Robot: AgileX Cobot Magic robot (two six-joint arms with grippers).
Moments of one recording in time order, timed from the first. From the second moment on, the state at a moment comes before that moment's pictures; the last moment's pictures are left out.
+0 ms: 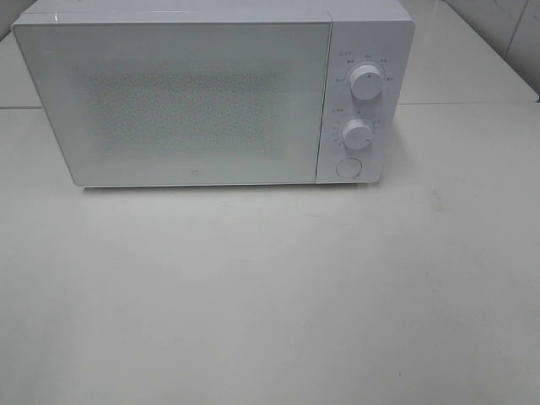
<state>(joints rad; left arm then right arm) 0.05 0.00 -0.50 -0.06 1.04 0.03 0.04 0.00 -0.52 0.09 1.04 0.03</state>
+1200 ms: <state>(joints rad) 0.05 0.00 -0.50 -0.06 1.04 0.03 0.04 0.37 -0.57 0.12 0.59 0.03</state>
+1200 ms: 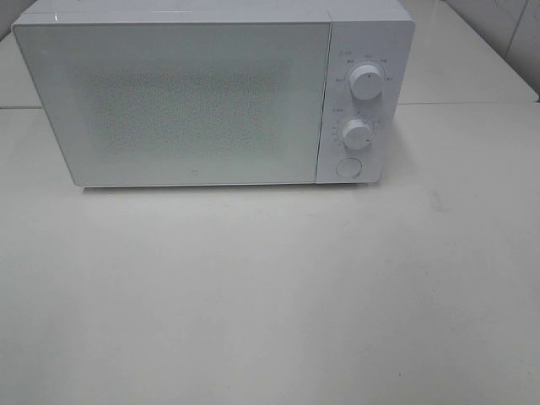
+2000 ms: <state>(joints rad) 0.05 0.00 -0.50 -0.06 1.04 0.03 0.04 0.97 -0.57 0.06 -0.09 0.12</state>
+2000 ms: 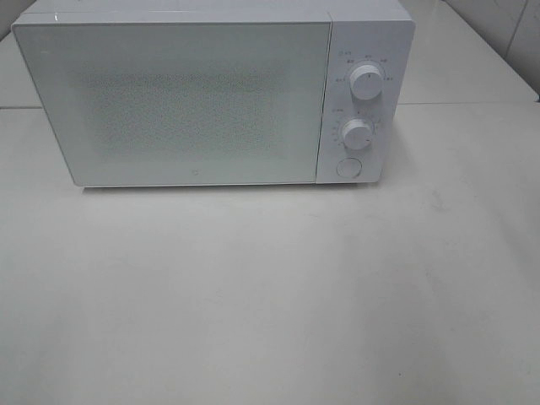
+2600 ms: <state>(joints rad) 0.05 0.00 -0.50 -0.06 1.04 0.03 0.09 1.32 -0.36 0.14 -0.77 -0.02</state>
